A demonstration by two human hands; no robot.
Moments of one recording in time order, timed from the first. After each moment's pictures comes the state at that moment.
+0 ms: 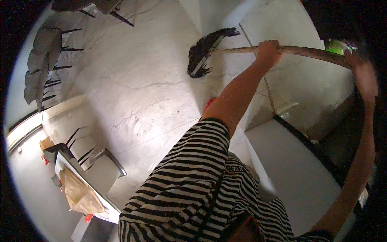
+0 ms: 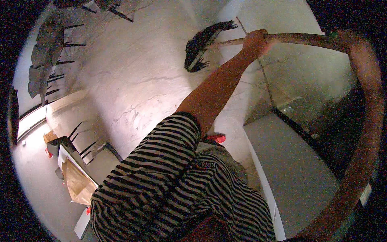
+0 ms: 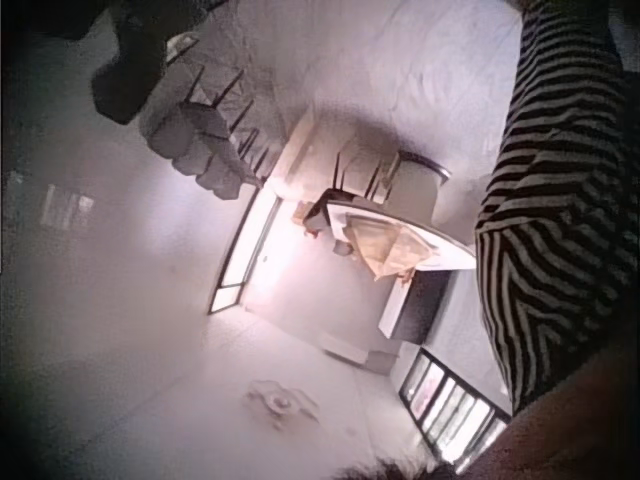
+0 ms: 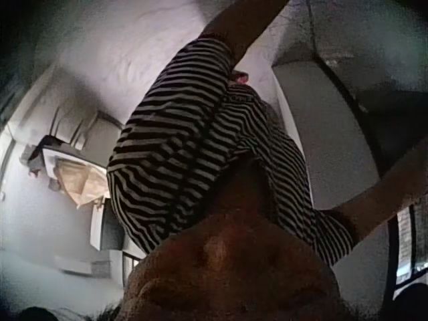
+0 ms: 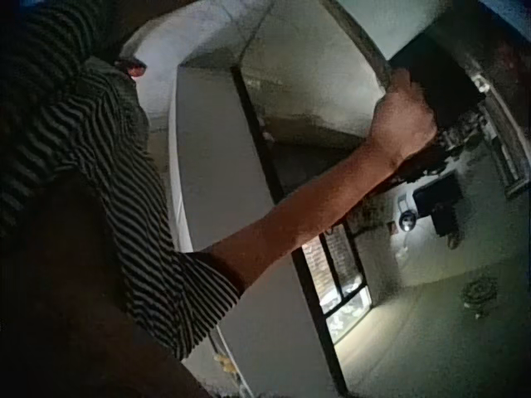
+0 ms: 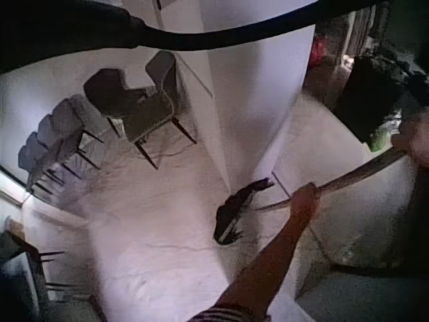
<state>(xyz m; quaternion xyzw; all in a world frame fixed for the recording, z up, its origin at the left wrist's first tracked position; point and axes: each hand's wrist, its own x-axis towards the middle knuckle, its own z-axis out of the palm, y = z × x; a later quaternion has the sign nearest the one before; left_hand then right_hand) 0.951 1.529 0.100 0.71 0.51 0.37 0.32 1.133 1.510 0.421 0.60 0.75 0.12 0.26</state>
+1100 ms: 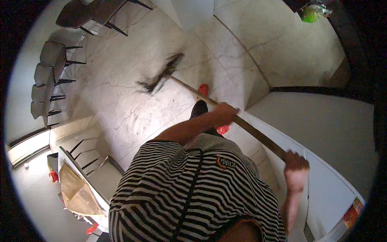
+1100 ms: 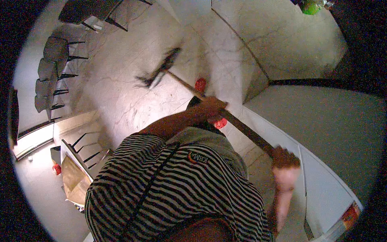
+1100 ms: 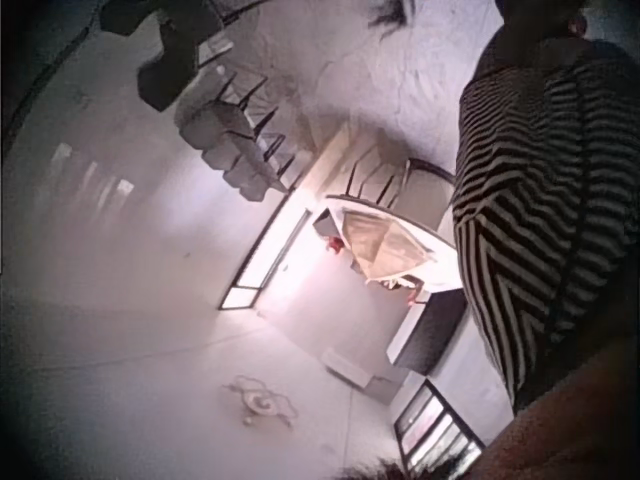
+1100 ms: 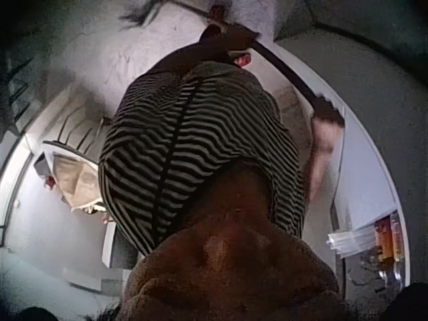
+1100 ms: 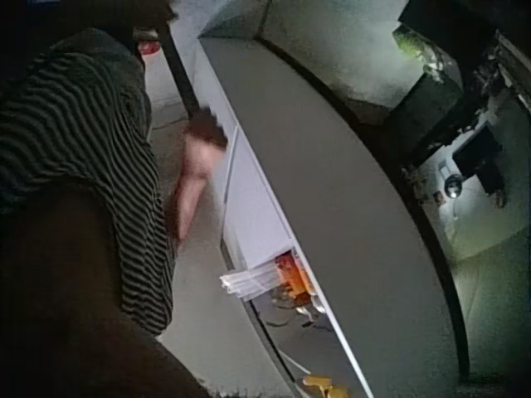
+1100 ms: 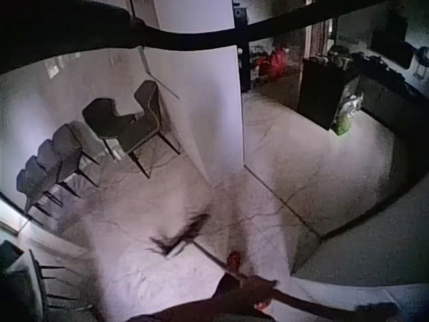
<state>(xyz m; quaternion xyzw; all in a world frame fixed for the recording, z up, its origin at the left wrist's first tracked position) 0.861 1.021 0.096 0.89 0.25 -0.12 0.37 1.080 0.835 0.352 0.67 0.73 0.04 0.13</state>
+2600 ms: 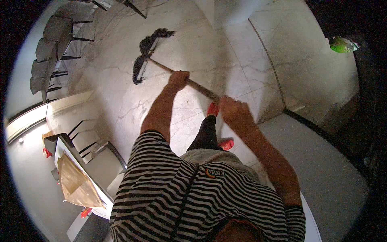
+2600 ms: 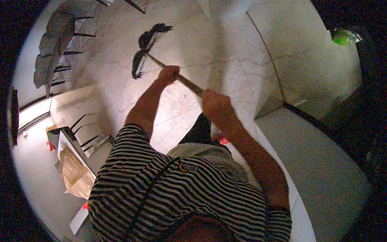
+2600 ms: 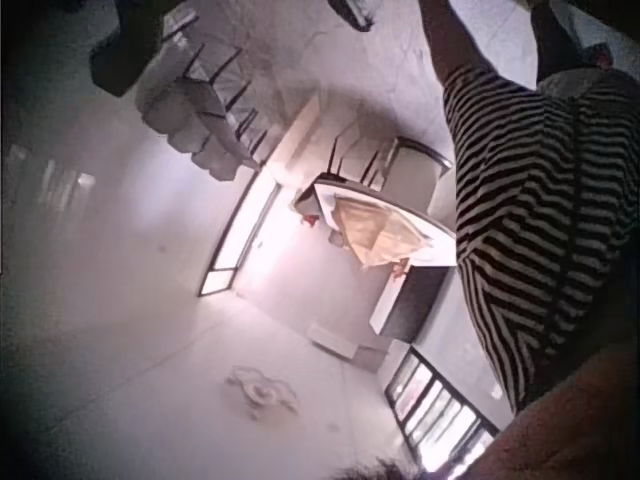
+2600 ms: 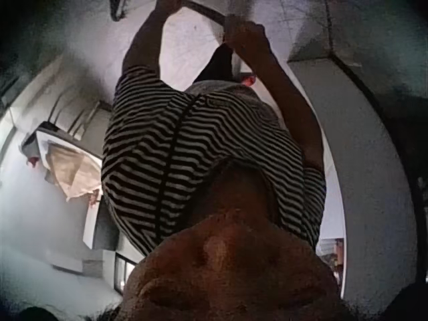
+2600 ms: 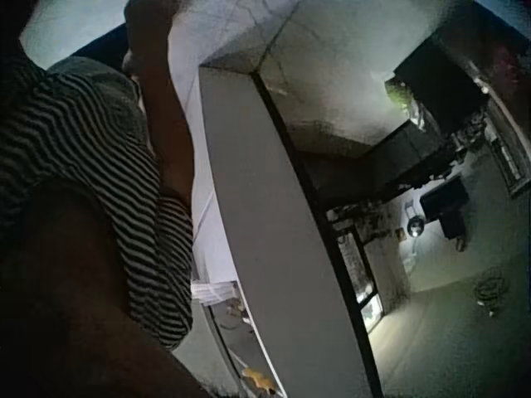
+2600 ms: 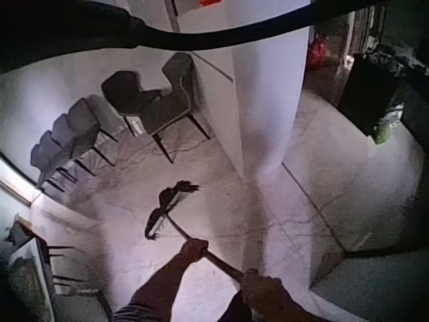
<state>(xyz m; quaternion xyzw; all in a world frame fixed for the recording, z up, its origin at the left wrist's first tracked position) 0.517 1.295 -0.043 0.81 0.54 -0.04 0.24 0.796 1.187 0.175 0.48 0.87 -0.06 -0.08</state>
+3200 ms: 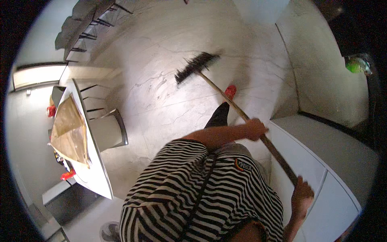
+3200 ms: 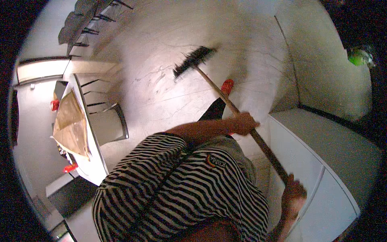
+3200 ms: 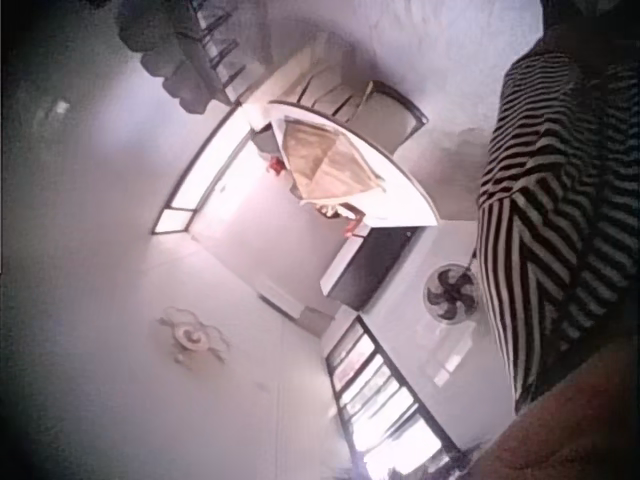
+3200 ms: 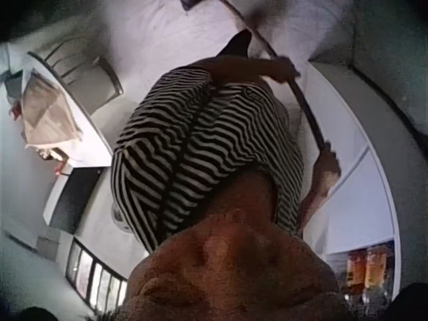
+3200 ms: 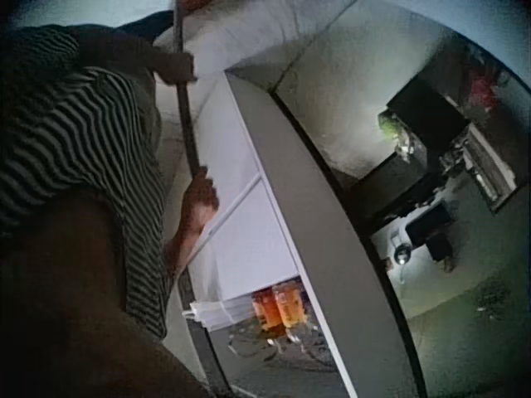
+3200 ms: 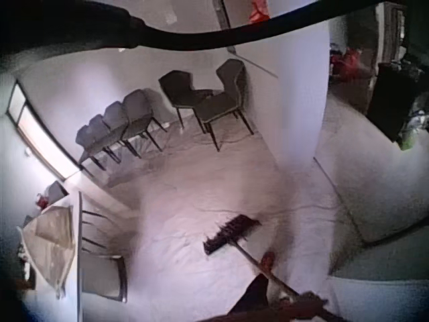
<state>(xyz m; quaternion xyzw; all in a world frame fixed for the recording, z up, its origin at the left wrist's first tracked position) 0.753 0.866 0.084 0.88 0.28 -0.02 0.37 0.994 0.730 0.351 0.56 0.78 0.03 0.29</state>
